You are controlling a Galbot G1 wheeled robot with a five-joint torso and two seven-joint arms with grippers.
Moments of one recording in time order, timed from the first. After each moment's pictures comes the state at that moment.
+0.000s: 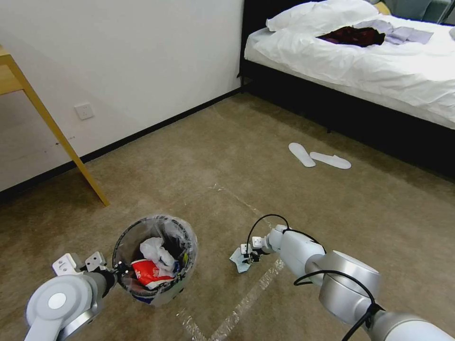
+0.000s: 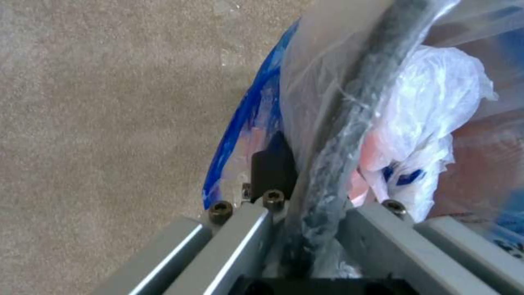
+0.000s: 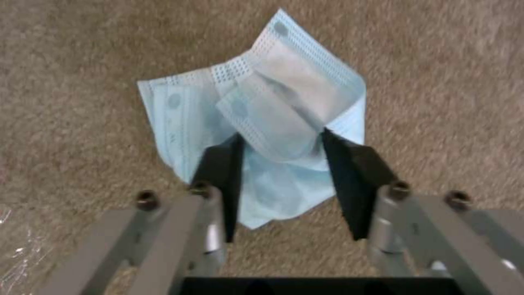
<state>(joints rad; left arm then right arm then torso) 1.48 -1.12 -0.72 -2.16 -1.61 0.68 -1.03 -0.29 1.50 -0.66 0.15 -0.18 0.30 -0.60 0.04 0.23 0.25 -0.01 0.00</state>
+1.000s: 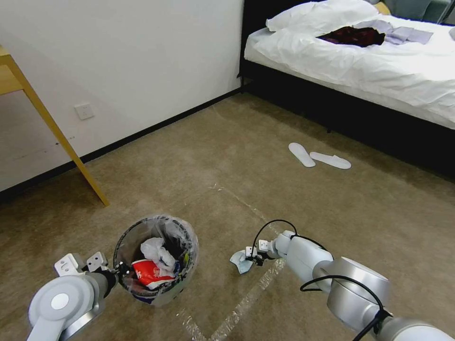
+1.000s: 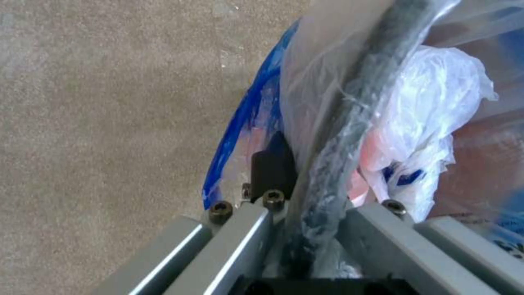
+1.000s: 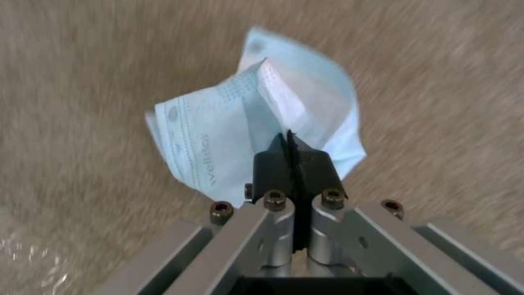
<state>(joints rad) 1.48 -1.12 -0.70 -2.16 -1.59 0.68 -1.02 -0.31 1.45 -0.61 0.21 -0.07 0.34 -0.64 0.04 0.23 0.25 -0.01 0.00</state>
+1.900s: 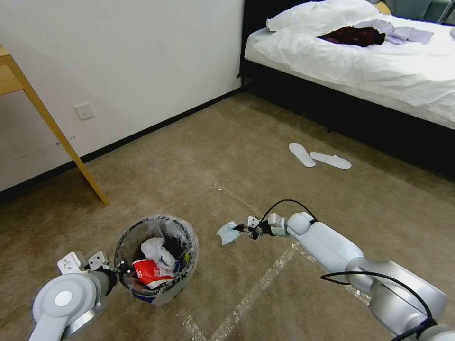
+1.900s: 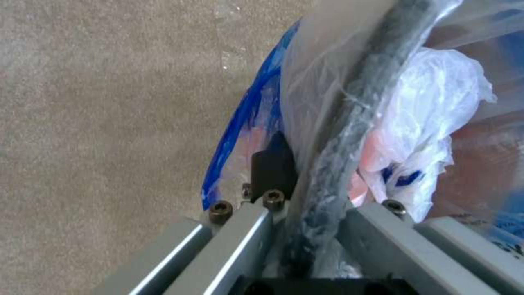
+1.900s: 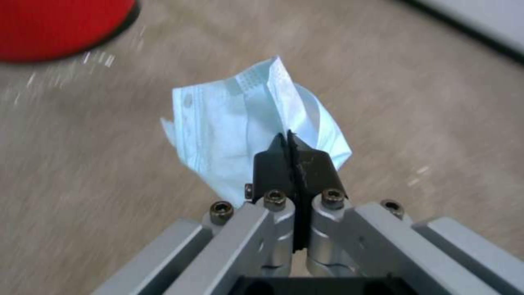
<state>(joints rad) 1.46 -1.10 -0.69 -2.14 -1.59 0.67 -1.03 -0.38 1.18 -0.36 0.73 0.23 0.42 -0.74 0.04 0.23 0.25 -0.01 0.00</state>
